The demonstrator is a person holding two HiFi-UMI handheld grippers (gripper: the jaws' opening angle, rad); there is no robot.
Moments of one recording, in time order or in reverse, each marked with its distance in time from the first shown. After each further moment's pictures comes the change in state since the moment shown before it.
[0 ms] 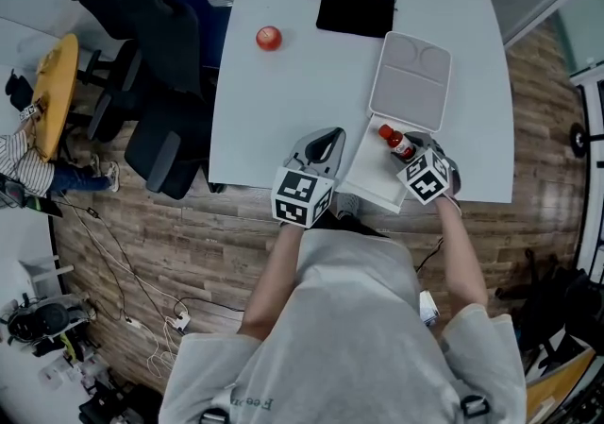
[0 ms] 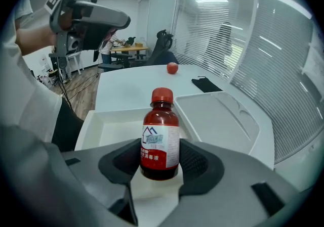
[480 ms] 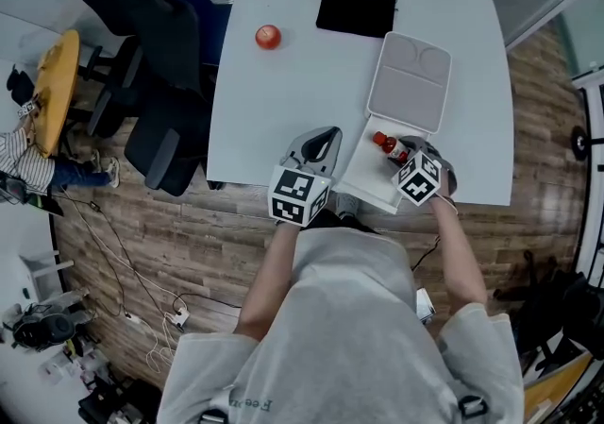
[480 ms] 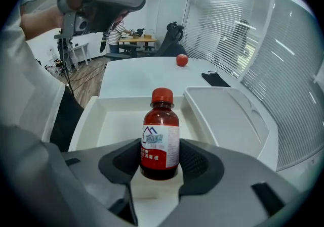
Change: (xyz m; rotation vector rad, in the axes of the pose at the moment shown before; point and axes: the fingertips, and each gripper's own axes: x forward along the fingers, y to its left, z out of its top) left arm 0.003 0.005 0.000 0.012 0.024 0.017; right arm 0.019 0.014 -0.015 -0.089 0.077 0.054
